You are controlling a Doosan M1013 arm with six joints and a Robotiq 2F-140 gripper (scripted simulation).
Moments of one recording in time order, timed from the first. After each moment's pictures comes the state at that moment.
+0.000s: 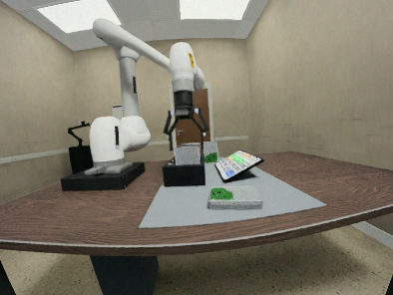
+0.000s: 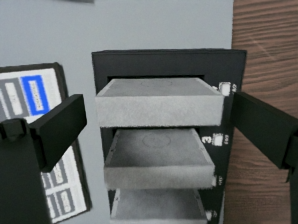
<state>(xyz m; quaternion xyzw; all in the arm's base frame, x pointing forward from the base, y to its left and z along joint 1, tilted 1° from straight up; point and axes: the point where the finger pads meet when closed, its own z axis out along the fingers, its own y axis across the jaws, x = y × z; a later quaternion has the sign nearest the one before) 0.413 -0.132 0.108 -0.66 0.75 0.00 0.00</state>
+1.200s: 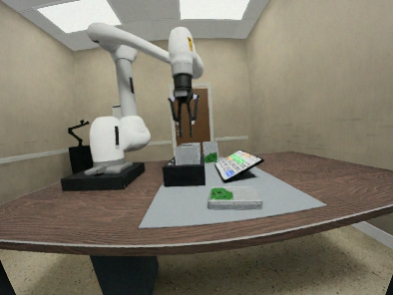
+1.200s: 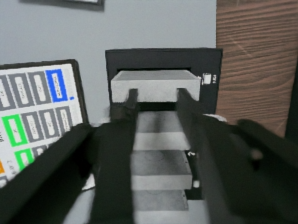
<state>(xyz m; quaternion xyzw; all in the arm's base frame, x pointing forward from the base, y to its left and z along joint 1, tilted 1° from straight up) 0.413 -0.132 0.173 -0.66 0.75 0.01 0.00</state>
